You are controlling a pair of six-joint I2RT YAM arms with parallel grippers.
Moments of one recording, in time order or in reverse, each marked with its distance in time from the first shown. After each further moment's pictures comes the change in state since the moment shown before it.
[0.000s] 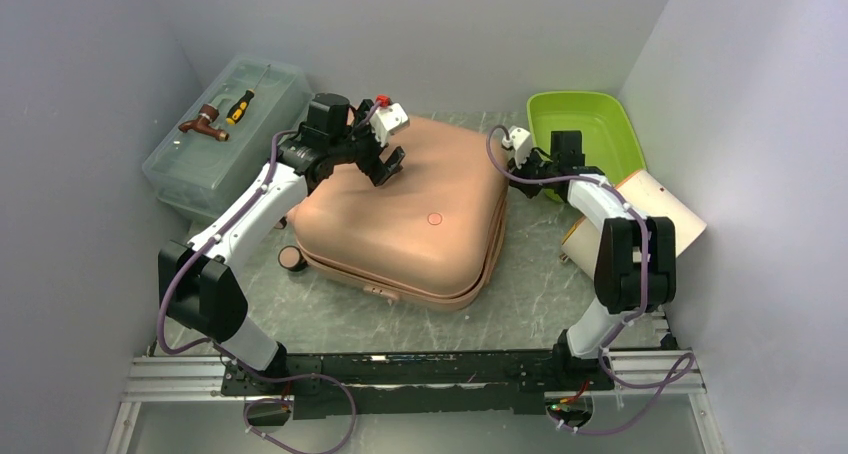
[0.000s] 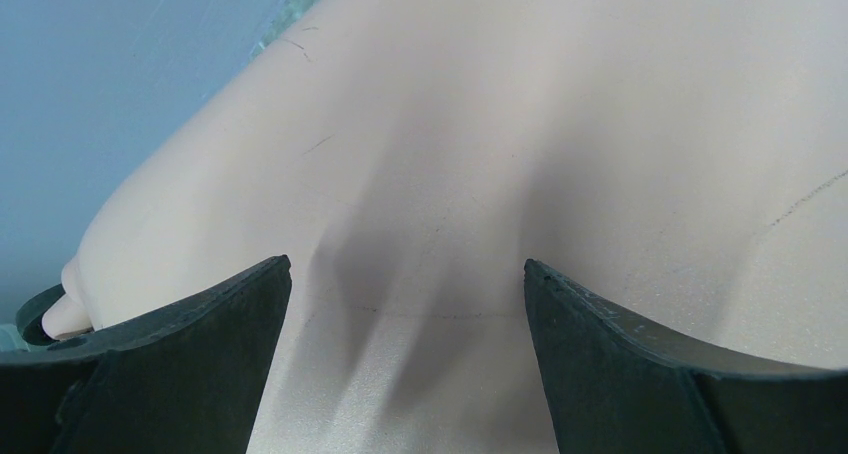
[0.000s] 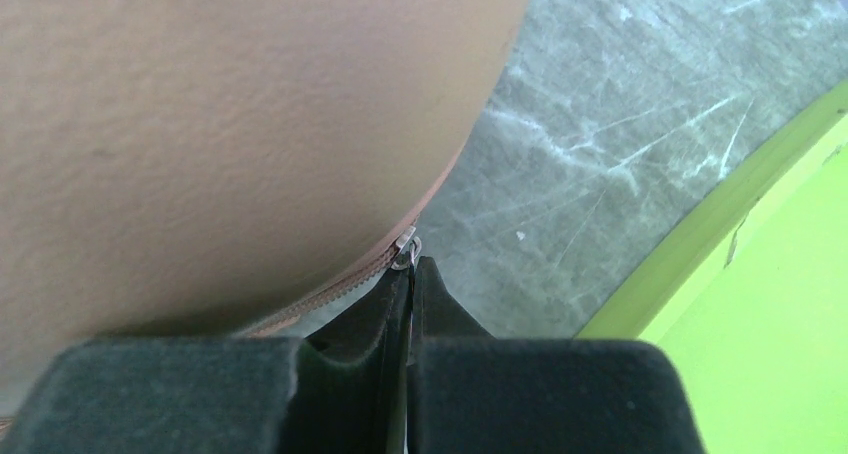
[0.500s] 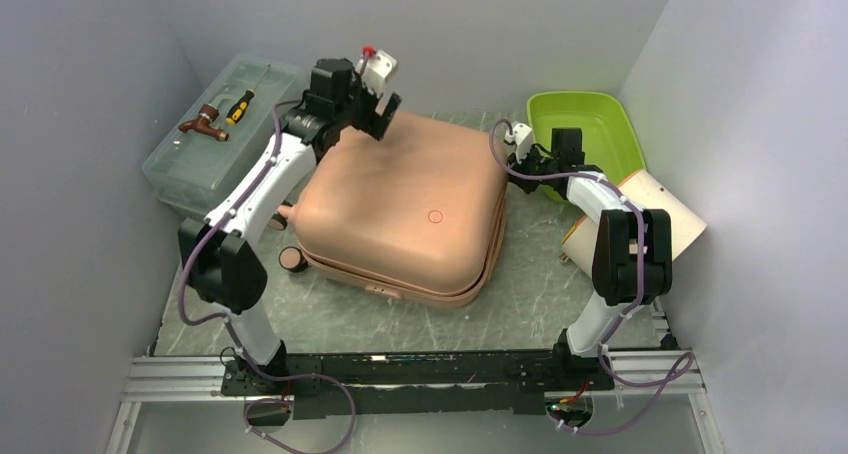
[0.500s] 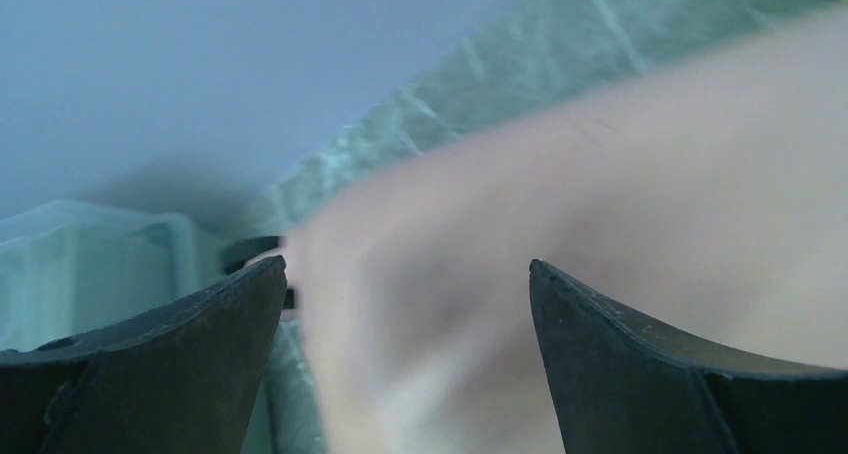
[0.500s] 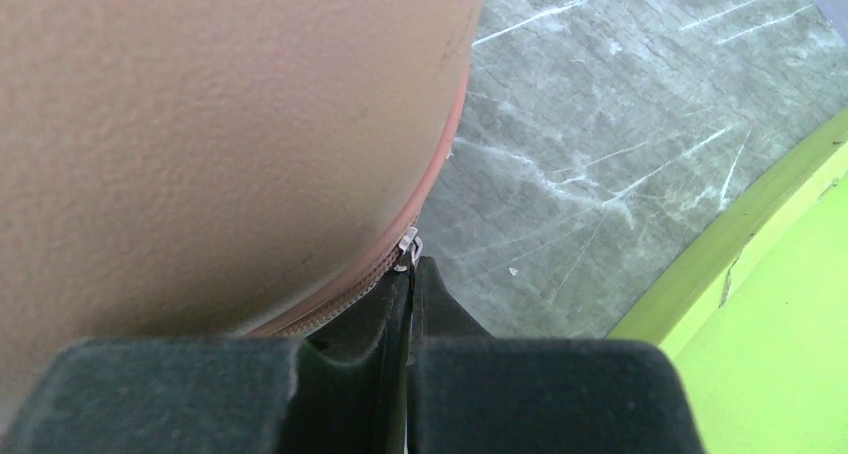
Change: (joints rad) left arm 0.028 0.146 0.256 -0.015 -0.310 -0.158; right arm -0.018 0.067 0.035 0.074 -0.071 0.039
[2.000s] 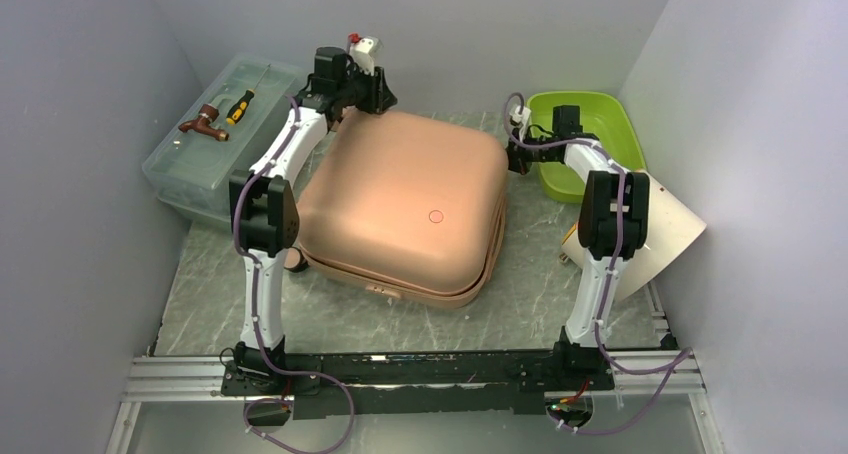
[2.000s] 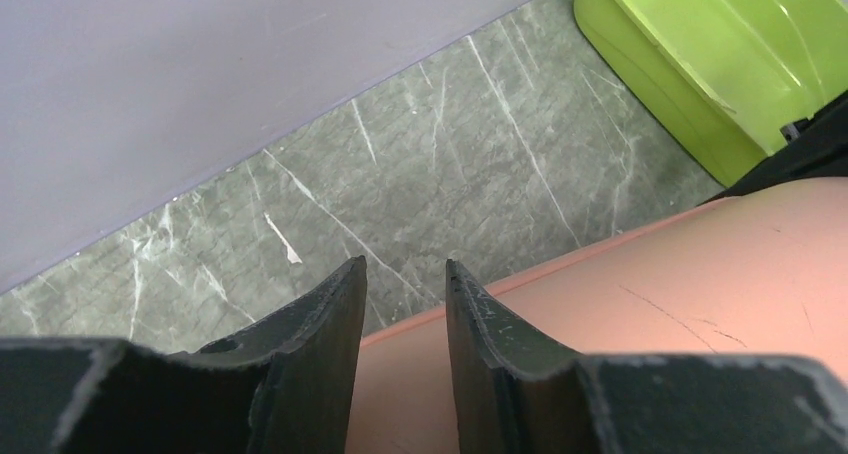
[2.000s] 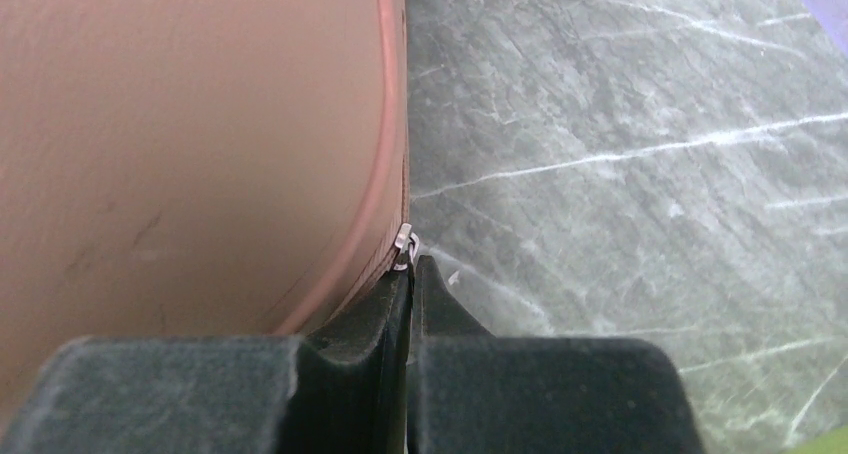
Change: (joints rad) left arm 0.159 0.551 0.455 0.090 0.399 -0.380; right arm -0.071 0.377 0.430 -0.232 -0.431 -0.125
